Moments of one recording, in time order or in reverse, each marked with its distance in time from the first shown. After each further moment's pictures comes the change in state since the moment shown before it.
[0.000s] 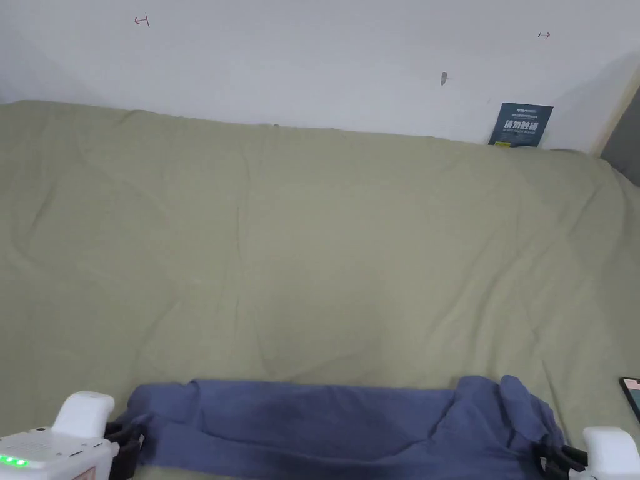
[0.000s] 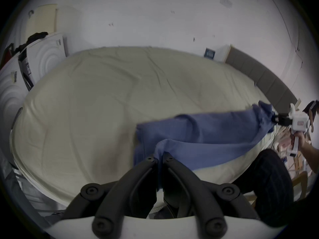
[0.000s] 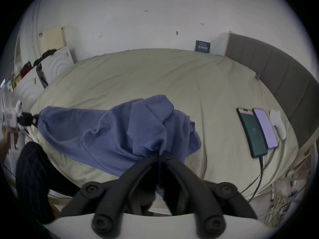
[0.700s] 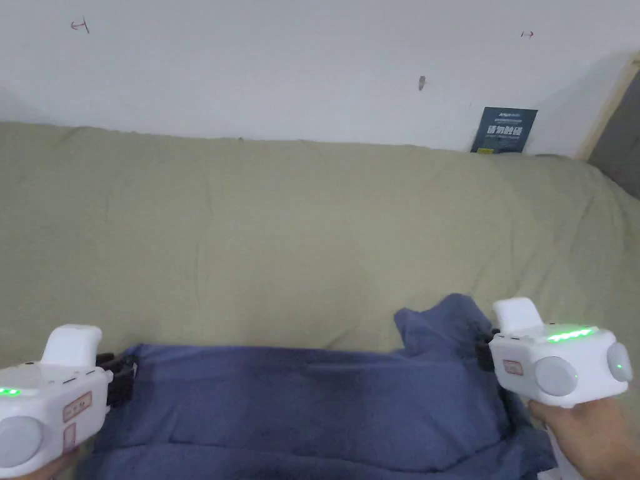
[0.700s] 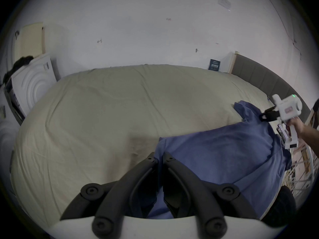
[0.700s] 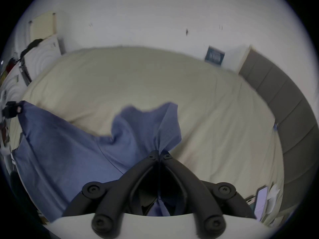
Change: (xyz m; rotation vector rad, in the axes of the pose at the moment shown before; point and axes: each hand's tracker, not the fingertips) left arm -0.024 0.178 -0.103 0.145 0.004 0.023; right arm -0.007 0.223 -0.149 0.020 -0.078 0.193
